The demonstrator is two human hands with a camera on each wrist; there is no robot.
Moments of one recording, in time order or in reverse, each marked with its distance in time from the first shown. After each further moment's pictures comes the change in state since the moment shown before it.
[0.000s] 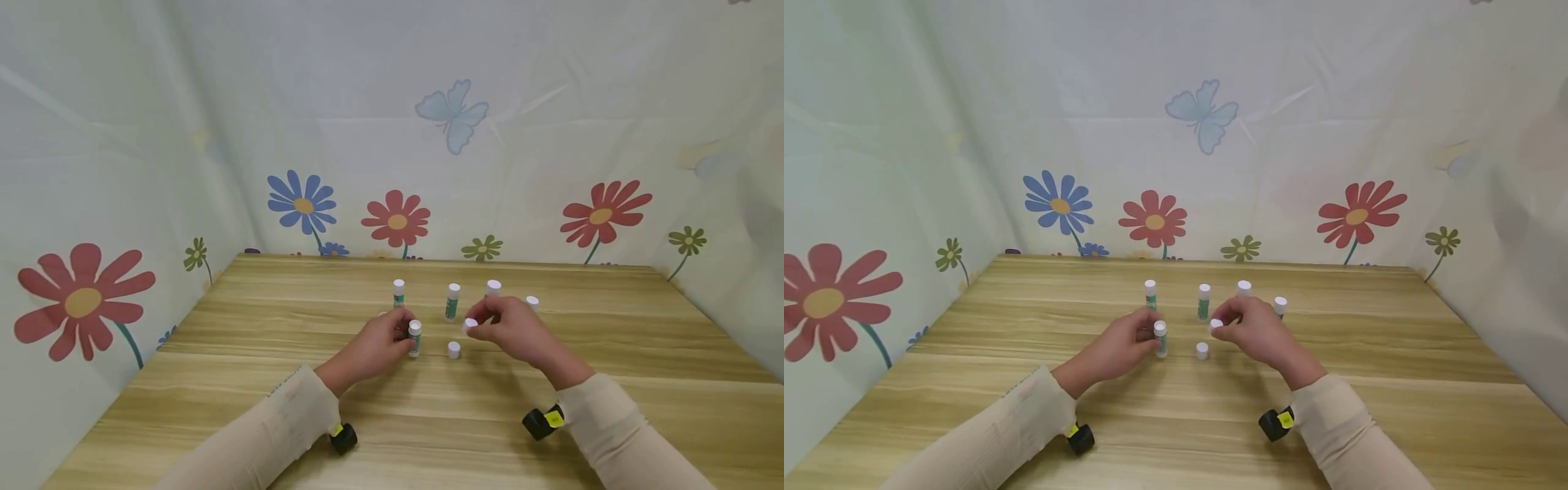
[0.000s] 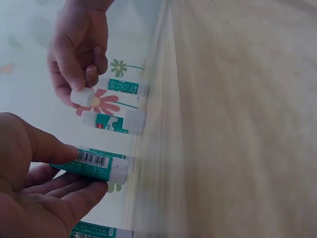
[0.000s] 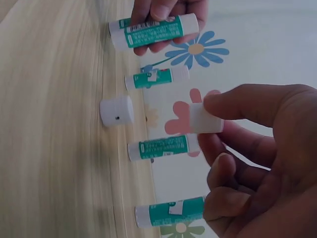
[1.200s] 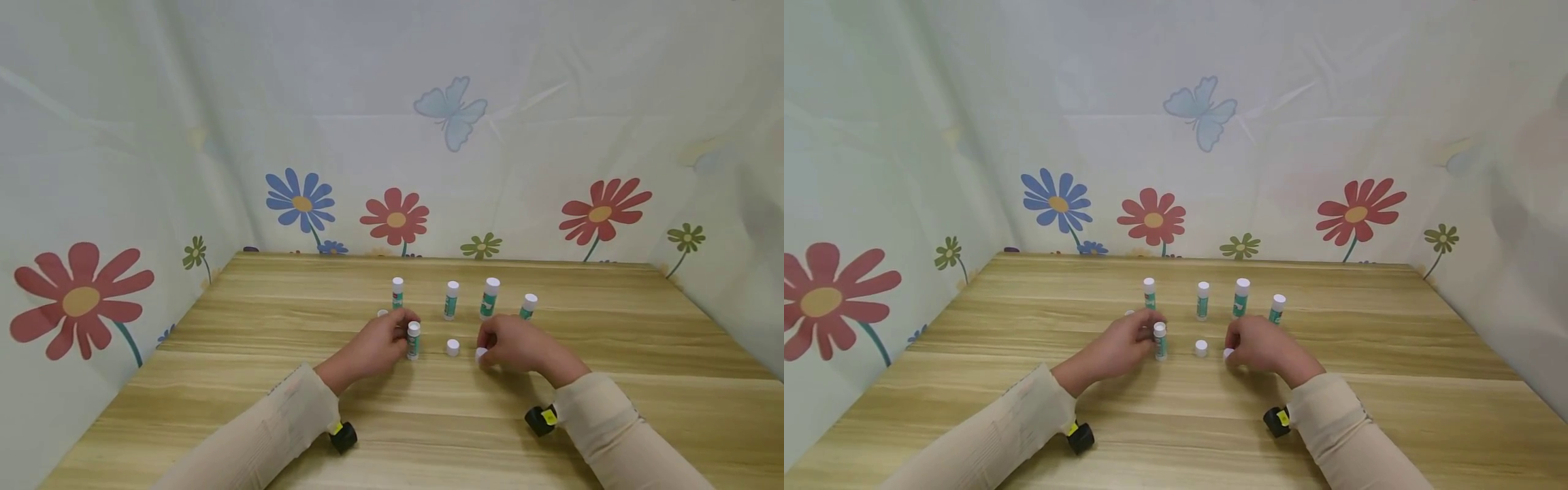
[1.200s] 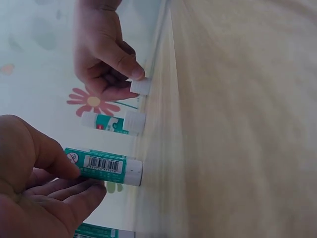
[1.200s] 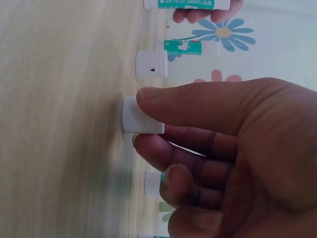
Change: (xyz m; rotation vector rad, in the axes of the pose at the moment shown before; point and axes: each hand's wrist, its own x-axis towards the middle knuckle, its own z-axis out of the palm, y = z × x) left_hand 0.001 -0.001 0.002 0.030 -0.044 -0.019; right_hand -0.001 0.016 0.004 -0.299 -0.234 0.062
